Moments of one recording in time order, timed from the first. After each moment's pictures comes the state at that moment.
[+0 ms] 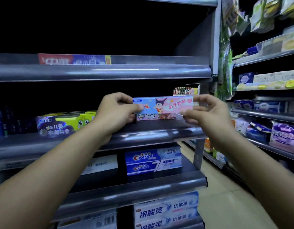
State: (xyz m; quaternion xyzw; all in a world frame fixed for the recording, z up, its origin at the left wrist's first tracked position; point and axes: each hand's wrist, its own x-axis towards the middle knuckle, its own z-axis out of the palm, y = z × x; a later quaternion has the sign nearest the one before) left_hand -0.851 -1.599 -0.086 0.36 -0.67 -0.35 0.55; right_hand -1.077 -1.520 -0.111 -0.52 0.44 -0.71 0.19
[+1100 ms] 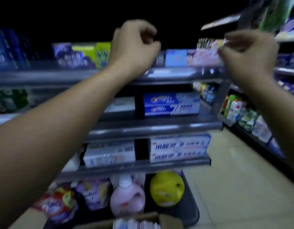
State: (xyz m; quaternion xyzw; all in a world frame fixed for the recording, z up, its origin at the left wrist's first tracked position) left_hand -0.837 -1.584 -0.107 0.42 -0.72 0.01 0.55; right_hand -1.077 -1.531 -0.131 -0.52 0.59 -0.60 -0.14
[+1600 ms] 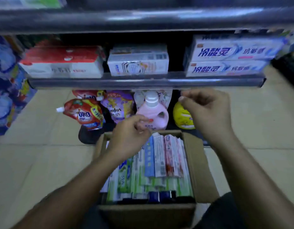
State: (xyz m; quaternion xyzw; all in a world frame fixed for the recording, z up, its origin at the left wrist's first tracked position) left_hand -0.697 -1.453 -0.502 0.61 -0.67 -0.32 0.28; right_hand -0.910 -1.451 -0.440 -0.56 0.55 -0.56 0.27
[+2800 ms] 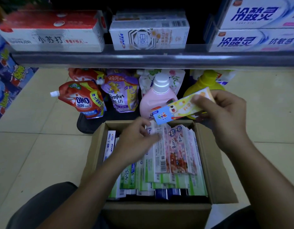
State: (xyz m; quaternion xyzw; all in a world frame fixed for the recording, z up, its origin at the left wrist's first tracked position) left_hand -0.686 -1.446 -0.566 0.63 -0.56 -0.47 0.24; right_hand -0.901 -1.454 -0.506 -0.43 0.56 -0.58 0.41
